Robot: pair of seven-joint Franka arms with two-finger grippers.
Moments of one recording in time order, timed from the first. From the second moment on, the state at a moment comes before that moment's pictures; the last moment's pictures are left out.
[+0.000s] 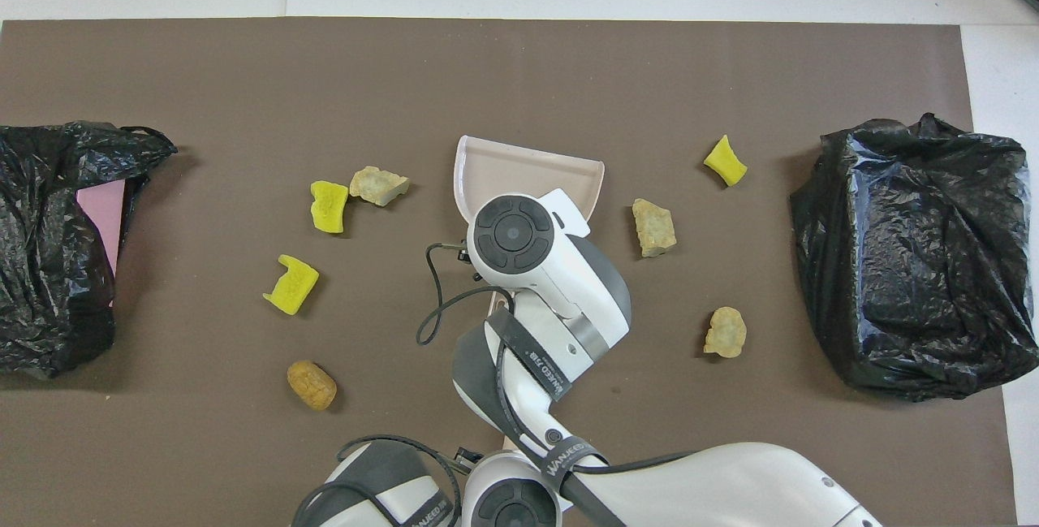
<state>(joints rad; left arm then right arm) -0.95 -0.06 -0.09 -2.38 -0.11 2.20 -0.45 0.57 0.46 0.07 -1.68 -0.07 2.17 0.88</state>
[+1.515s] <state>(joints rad) -0.52 -0.36 -0.07 -2.48 -0.08 1.79 -0.71 0.46 0.37 0.06 -1.63 -0.07 2.03 0.17</state>
